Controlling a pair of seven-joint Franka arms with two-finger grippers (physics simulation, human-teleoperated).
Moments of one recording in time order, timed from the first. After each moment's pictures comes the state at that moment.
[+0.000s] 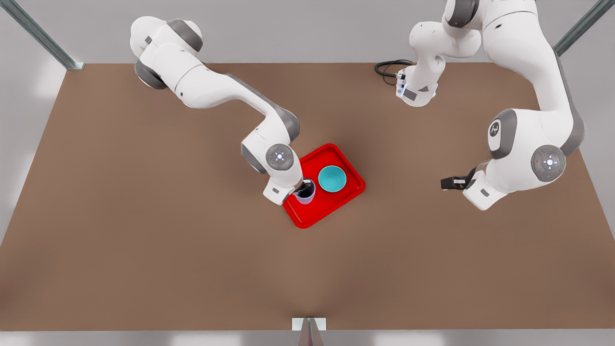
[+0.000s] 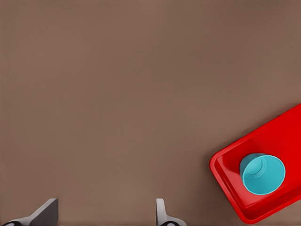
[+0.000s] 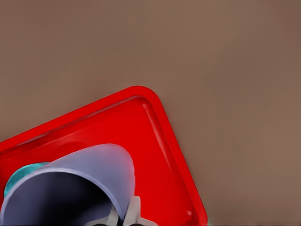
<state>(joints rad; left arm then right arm) -0.22 0.31 0.15 -1.46 -0.10 1.56 -0.07 0.32 0.76 0.54 -1.28 -0.28 1.92 0.64</state>
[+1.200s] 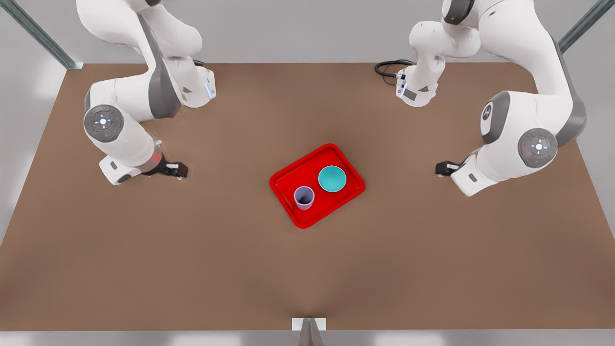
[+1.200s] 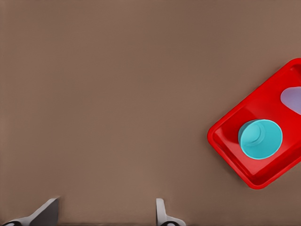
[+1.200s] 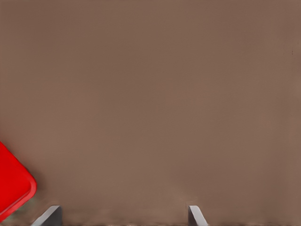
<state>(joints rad) -0.24 0.30 0.10 -1.35 -0.01 1.42 0.03 -0.01 0.13 0.19 -1.55 -0.05 1.56 0.28</state>
